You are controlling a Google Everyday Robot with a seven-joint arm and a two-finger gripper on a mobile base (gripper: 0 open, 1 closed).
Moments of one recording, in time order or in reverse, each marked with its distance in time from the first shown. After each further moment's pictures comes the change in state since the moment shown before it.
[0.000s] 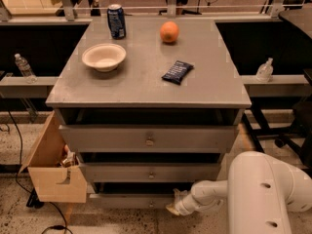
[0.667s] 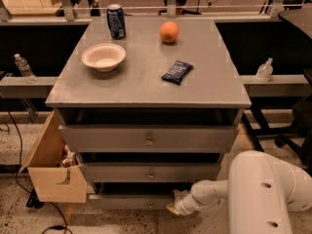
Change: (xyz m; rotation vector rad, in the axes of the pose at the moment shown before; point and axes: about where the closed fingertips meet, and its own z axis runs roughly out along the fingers) arm -0.002 0.000 -0.003 0.000 0.000 0.000
